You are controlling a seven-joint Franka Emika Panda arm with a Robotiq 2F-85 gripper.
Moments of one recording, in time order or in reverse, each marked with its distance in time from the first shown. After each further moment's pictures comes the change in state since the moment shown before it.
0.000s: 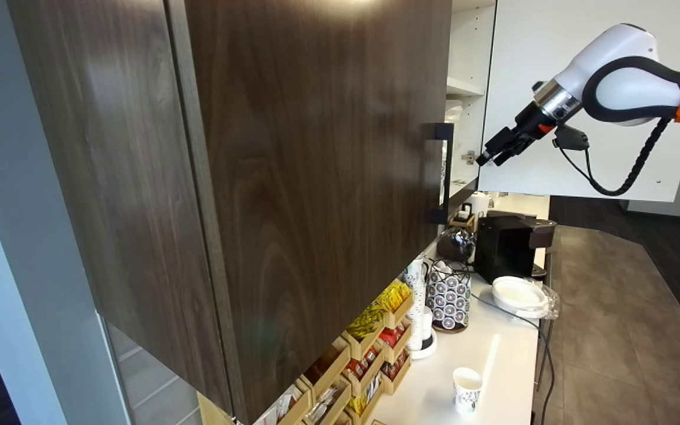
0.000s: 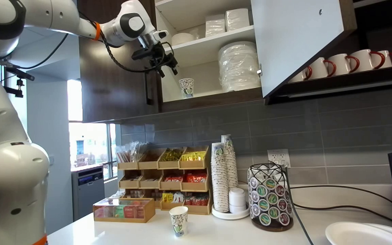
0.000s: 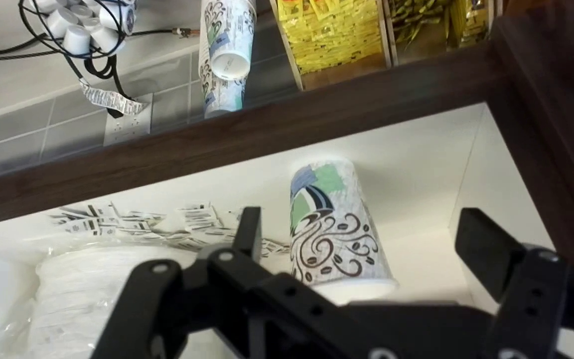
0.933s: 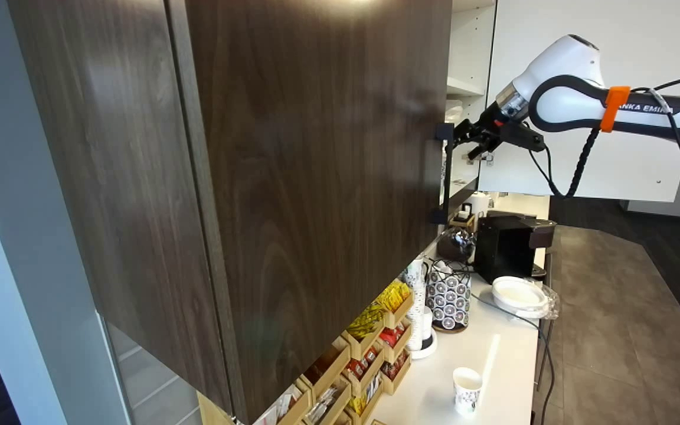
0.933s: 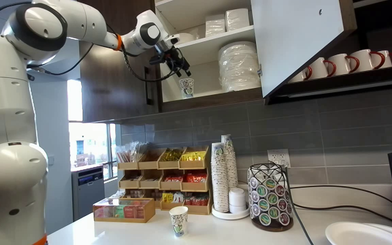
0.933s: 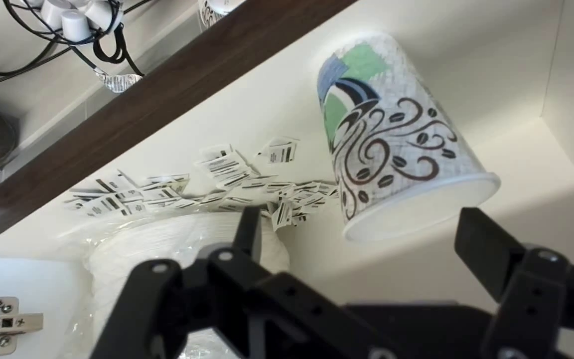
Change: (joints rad) arm -0.039 0.247 0.040 0.228 -0.118 0.100 0.339
